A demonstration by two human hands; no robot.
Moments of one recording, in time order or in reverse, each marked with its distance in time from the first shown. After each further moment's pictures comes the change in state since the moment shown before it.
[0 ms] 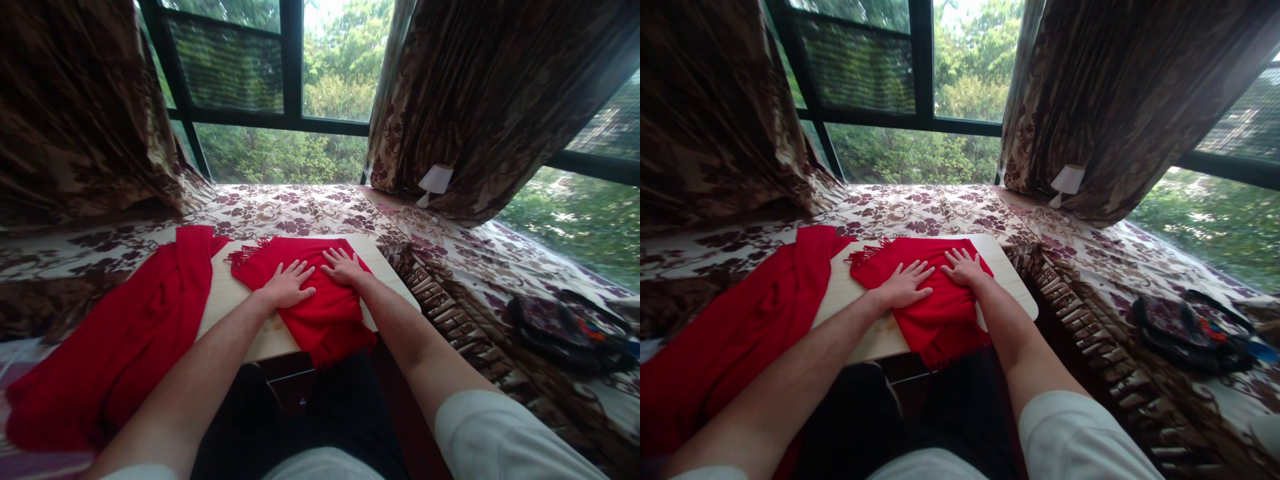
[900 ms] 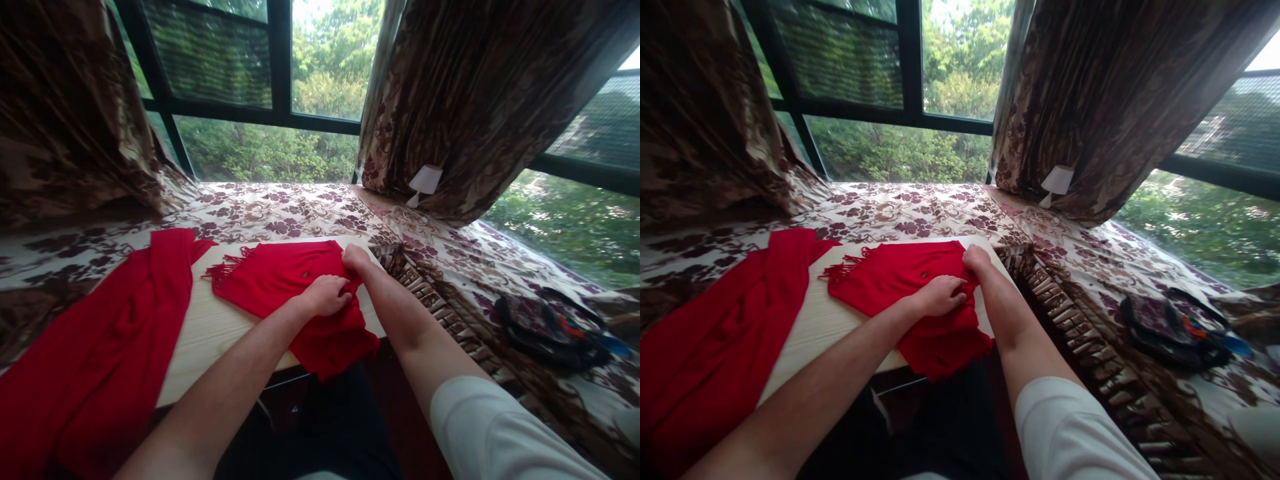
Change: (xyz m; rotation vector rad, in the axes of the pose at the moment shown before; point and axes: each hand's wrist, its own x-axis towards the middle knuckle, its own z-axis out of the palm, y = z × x) left_hand 0.045 0.105 -0.008 -0.147 0.106 0.249; right_hand 0.033 0.057 -0.027 0.041 0.127 0.437
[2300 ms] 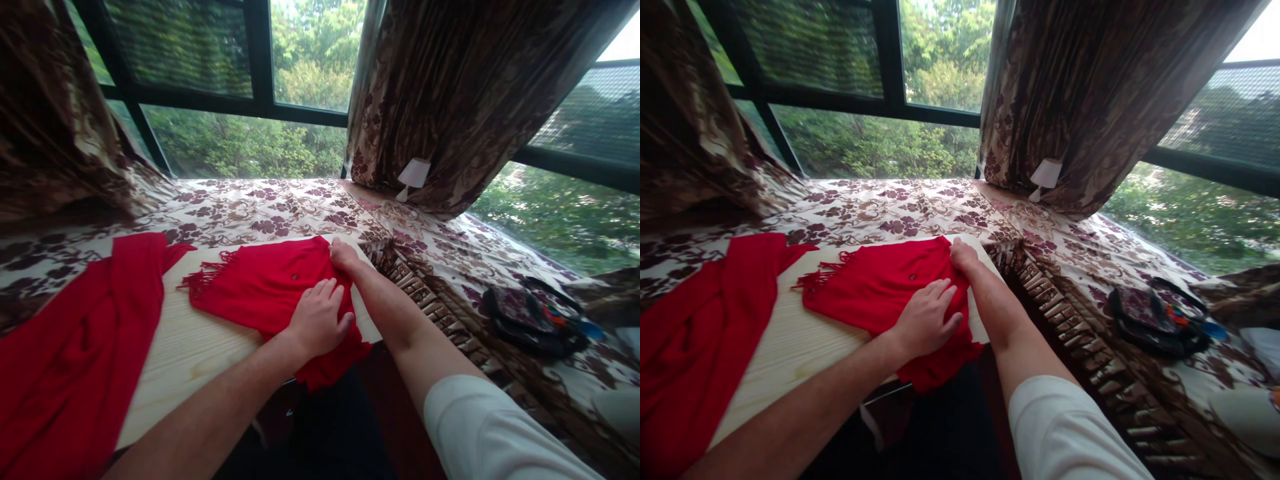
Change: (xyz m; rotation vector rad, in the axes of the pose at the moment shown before) left_hand -0.038 0.049 -0.004 0.064 0.170 -0.104; right_hand 0.007 0.000 0.004 0.079 0.051 -0.094
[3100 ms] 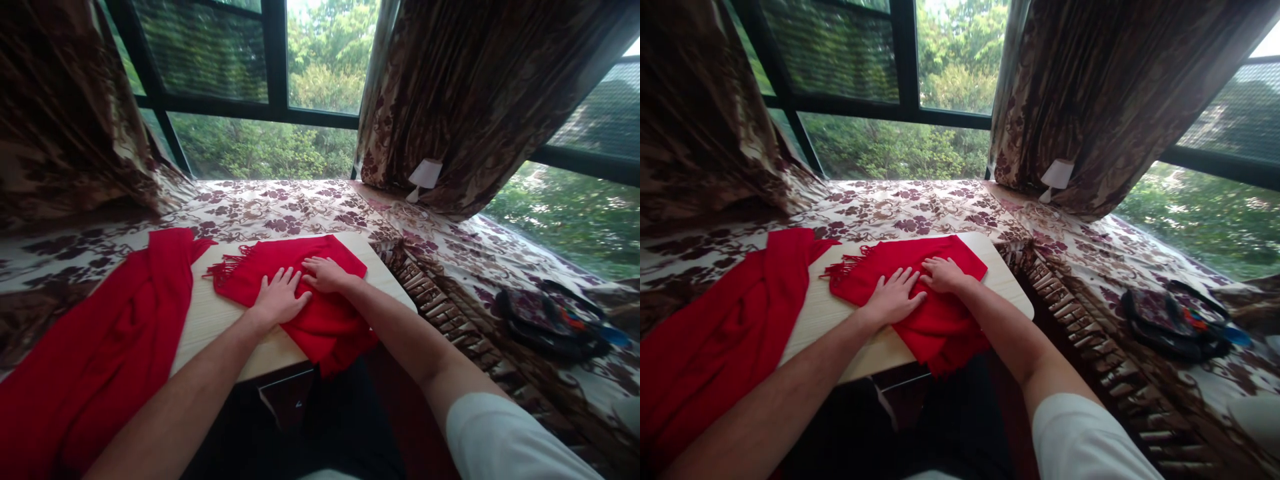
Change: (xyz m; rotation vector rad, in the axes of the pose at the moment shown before) left_hand -0.022 -0.111 -0.002 0.169 -0.154 -0.349; right_hand -0.084 -0.072 0.008 0.007 -0.124 -0.628
